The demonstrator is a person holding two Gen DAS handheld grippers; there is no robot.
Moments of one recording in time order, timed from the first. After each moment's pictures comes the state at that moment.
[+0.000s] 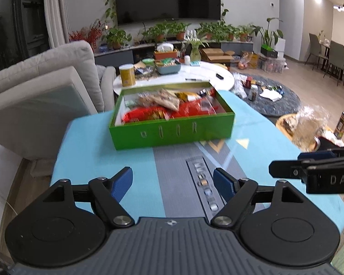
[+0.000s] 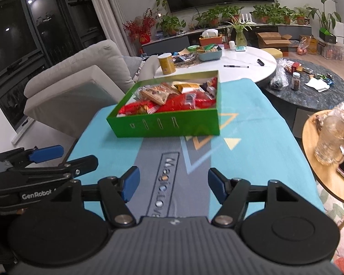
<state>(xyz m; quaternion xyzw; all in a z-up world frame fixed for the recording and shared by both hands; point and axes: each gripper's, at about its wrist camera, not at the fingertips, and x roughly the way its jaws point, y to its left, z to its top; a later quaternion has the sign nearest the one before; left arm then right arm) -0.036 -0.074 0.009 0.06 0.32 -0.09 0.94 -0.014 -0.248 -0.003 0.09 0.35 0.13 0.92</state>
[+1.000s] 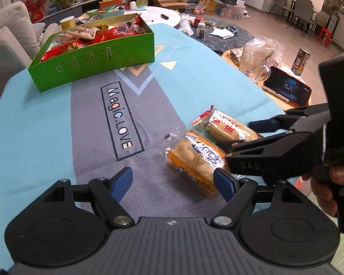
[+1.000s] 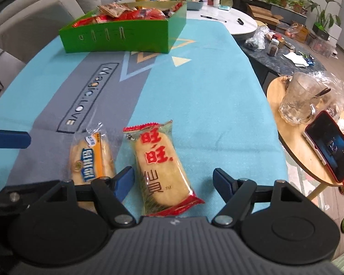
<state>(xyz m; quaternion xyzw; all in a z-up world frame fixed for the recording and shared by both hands) -0.074 -0.150 -0.056 0.08 0.44 -0.19 0.87 -0.031 -0.283 -0.095 -0.04 0.45 0.08 0.89</state>
